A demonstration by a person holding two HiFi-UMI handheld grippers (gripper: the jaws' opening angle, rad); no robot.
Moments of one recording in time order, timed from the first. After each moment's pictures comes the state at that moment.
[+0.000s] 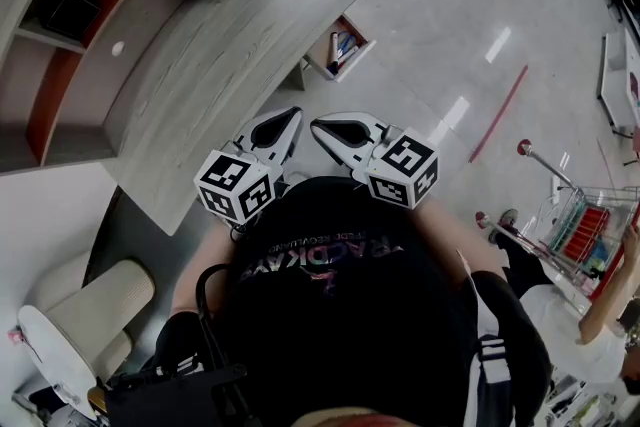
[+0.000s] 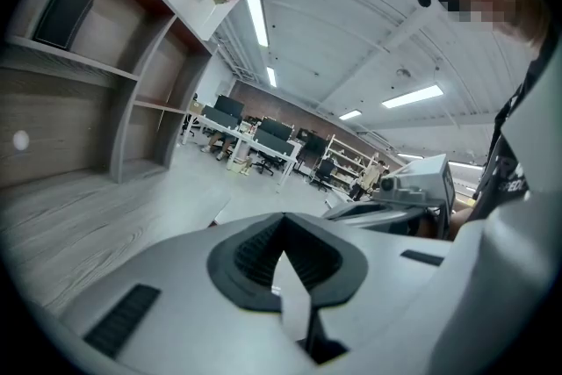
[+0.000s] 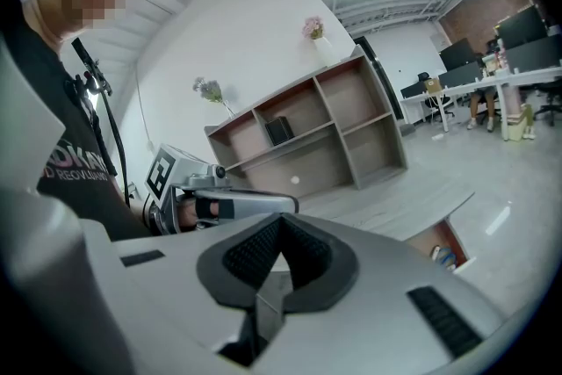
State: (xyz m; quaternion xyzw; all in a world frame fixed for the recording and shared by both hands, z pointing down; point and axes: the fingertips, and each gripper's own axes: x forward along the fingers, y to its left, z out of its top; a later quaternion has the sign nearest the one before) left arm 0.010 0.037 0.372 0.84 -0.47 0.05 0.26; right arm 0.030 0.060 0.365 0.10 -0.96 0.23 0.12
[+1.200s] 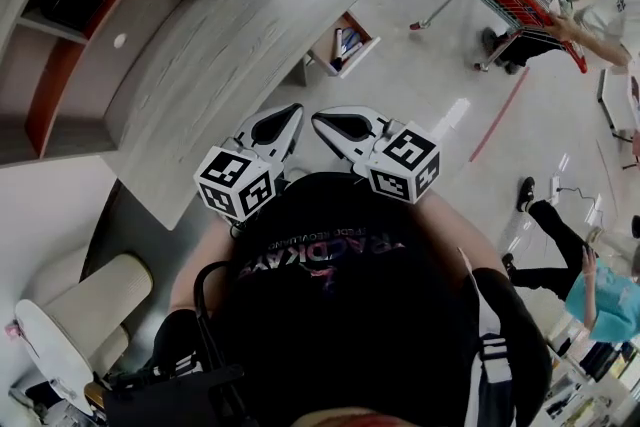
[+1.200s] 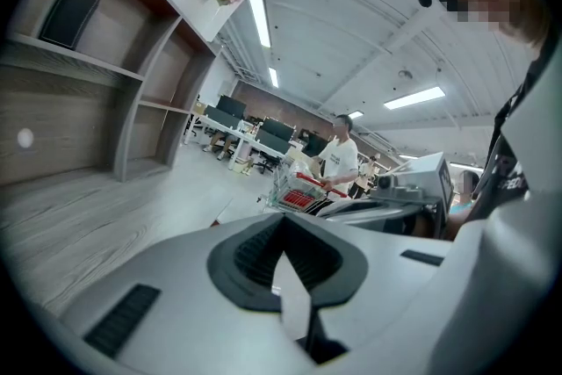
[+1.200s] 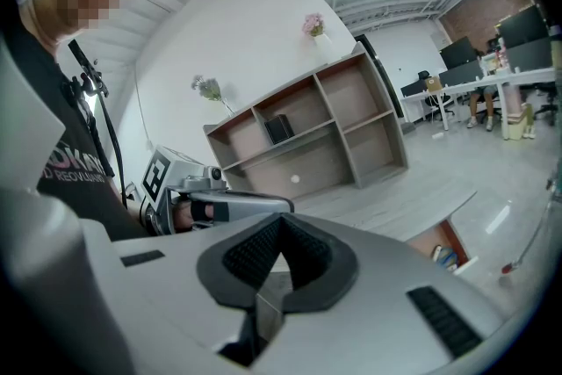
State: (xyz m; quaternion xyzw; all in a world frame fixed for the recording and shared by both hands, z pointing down) left arm 0.005 0.046 0.371 0.84 -0.47 0.05 0.26; right arm 0.025 0.063 0.364 0.10 -0.96 0.23 0.12
